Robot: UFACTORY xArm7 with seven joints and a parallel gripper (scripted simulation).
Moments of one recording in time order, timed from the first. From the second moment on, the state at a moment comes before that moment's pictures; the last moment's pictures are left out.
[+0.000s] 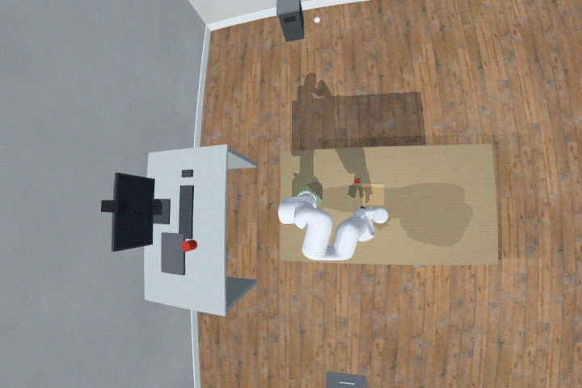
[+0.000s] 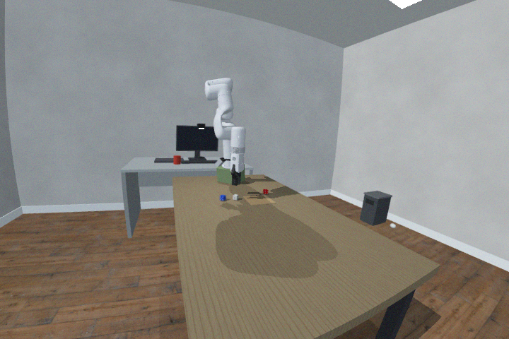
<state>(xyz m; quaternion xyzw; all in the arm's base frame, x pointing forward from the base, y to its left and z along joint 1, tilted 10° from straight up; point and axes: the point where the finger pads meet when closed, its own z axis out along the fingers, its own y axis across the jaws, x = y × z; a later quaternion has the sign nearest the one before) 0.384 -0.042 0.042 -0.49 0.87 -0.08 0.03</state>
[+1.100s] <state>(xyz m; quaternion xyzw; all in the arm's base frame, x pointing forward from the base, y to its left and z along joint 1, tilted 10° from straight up) 0.386 -0.044 0.023 -0.49 0.87 -0.07 0.03</state>
